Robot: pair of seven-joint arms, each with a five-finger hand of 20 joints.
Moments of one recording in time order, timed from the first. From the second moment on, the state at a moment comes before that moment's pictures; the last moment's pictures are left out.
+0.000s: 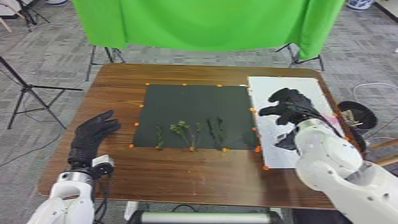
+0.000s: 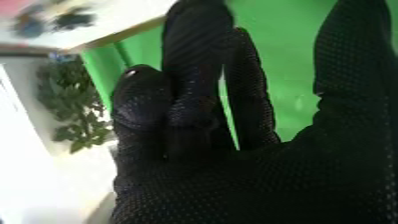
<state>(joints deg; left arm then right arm) 116.4 -60.1 -90.9 -106.6 52.3 12.0 13.8 -82.1 -38.0 57.6 -115.1 -116.9 2.7 42.8</state>
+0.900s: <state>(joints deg) 116.1 -60.2 -90.8 -106.5 52.3 13.2 16.7 -81.2 -36.1 49.9 -104.4 -123.1 17.5 44.4</state>
